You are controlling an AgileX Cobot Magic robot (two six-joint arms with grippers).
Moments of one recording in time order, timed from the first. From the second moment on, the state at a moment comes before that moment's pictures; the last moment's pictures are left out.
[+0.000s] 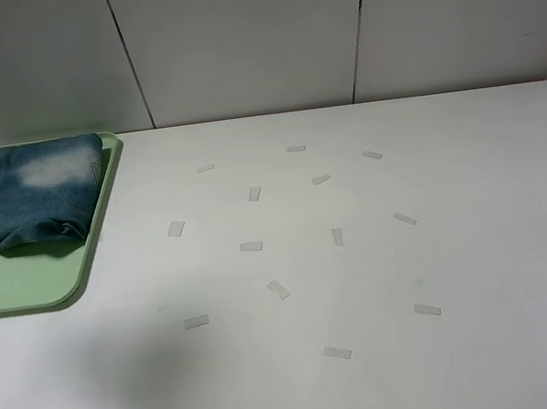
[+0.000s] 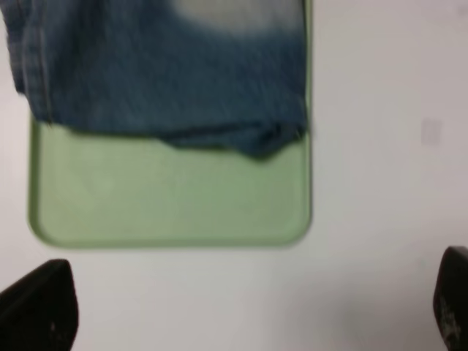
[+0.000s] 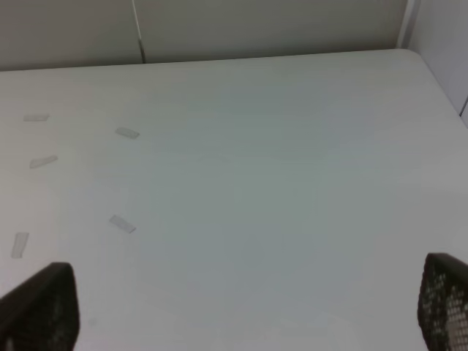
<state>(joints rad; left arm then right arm) 0.21 1.24 -1.35 -0.07 1.17 0.17 -0.02 -0.01 -0.49 -0.01 1.03 0.07</state>
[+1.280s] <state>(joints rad) 0.03 0.20 -0.72 -0.08 1.17 0.12 -0.02 -0.01 -0.49 -0.01 1.03 0.07</state>
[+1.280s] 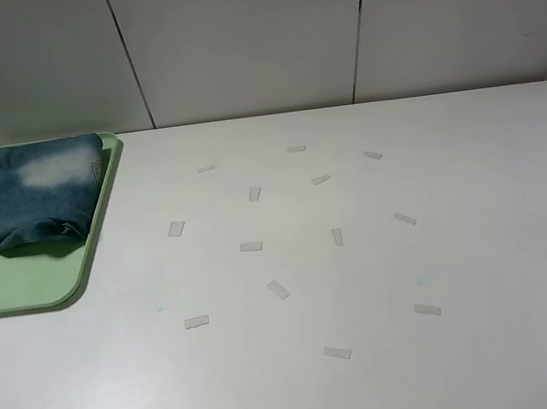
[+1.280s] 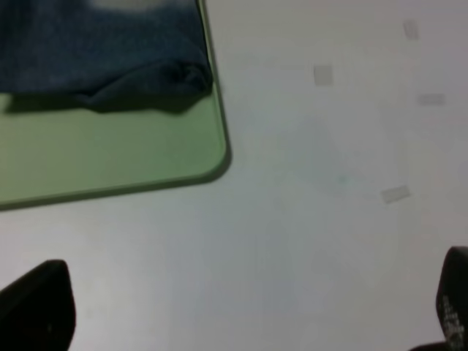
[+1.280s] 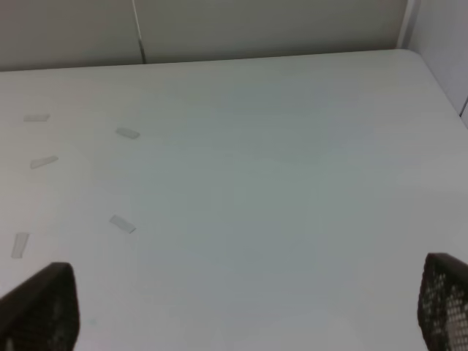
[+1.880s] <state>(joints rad) -0.04 0.00 -0.49 -0.08 1.07 0.13 -0.02 -0.01 -0.49 -0.01 1.03 0.07</state>
